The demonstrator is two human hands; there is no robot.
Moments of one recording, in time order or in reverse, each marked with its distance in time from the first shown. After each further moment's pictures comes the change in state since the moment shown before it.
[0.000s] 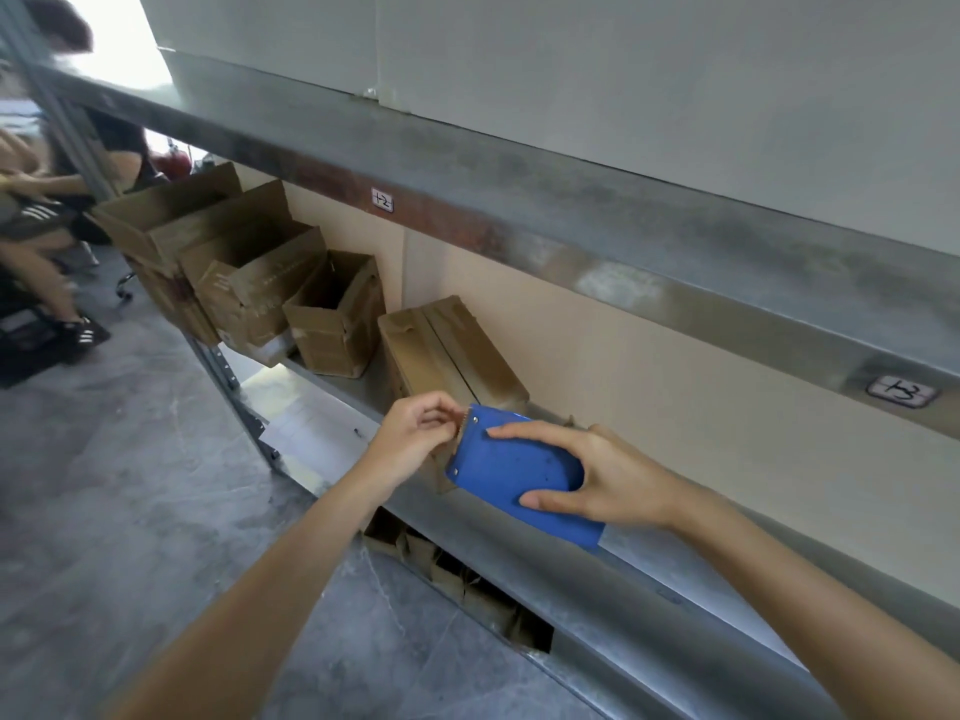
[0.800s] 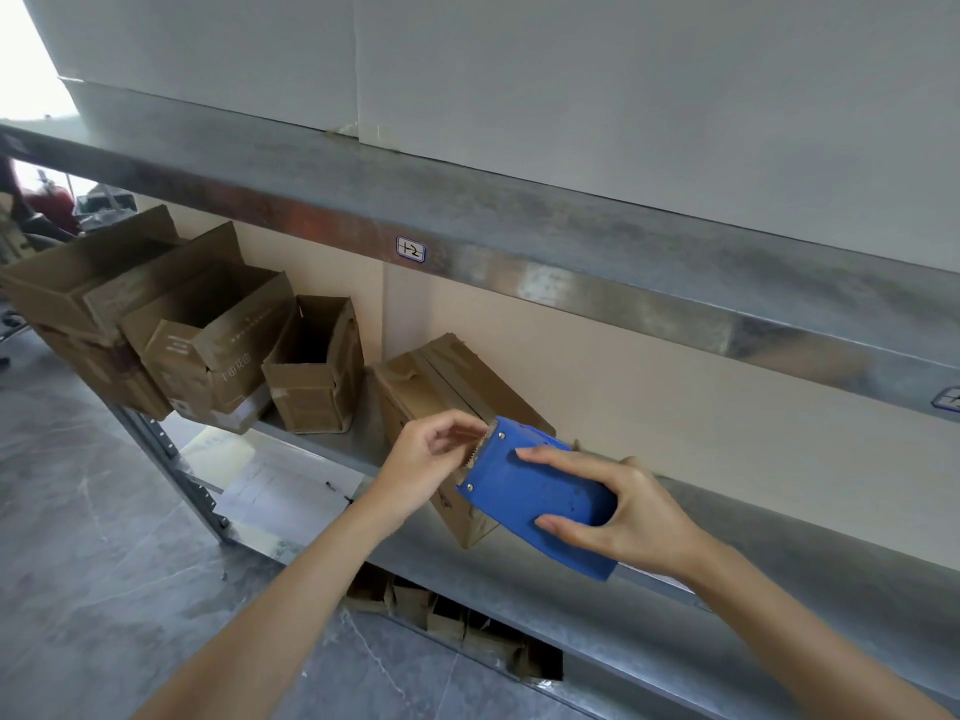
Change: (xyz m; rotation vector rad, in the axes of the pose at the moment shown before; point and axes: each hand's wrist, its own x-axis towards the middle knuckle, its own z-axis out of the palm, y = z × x) left_hand 0.042 -0.008 -0.053 -0.044 -0.215 0.193; right_hand 0.031 -0.032 0.041 0.047 0.340 0.173
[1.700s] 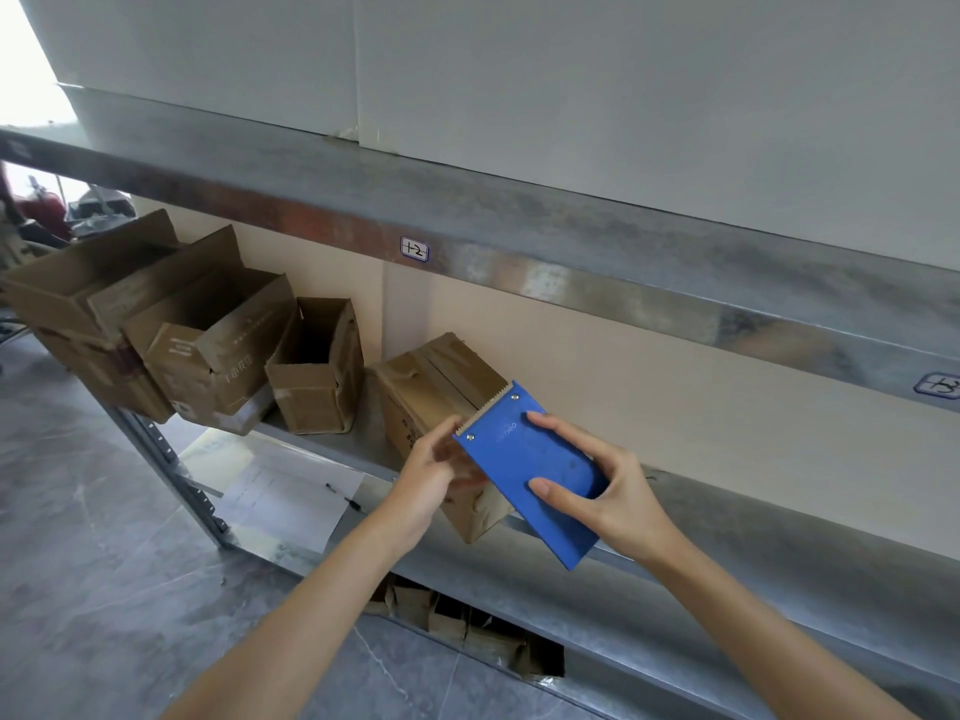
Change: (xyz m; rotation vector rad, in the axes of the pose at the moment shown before) left_hand -0.013 -0.003 0.017 -0.356 0.061 -0.297; right_hand 0.002 -0.024 0.018 0.553 0.208 0.127
